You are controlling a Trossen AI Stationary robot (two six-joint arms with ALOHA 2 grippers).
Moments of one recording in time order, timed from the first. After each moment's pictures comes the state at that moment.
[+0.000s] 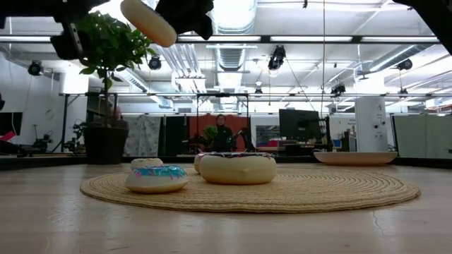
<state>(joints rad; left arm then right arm) 0.00 0.39 0.45 -0.16 0.12 -0.94 0.05 2.16 2.20 -0.84 0.00 0.12</state>
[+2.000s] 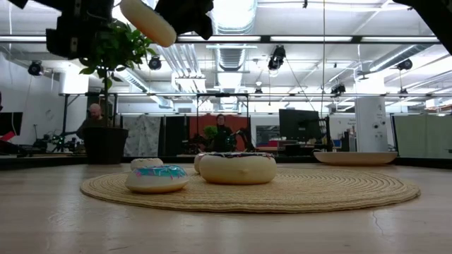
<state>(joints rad) 0.00 0.62 0.69 -0.43 0.20 -1.14 0.05 2.16 2.20 -0.84 0.00 0.12</state>
